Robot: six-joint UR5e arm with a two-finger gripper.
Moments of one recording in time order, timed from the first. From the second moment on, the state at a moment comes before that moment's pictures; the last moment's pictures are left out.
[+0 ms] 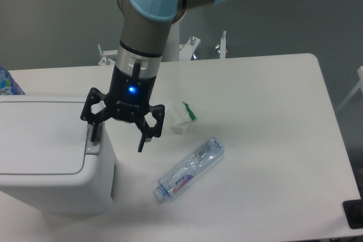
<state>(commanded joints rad) 2.28 -1.77 -1.57 -0.89 1.12 0.26</state>
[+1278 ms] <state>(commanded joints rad) 2.28 -1.77 -1.52 -0.89 1.15 0.25</state>
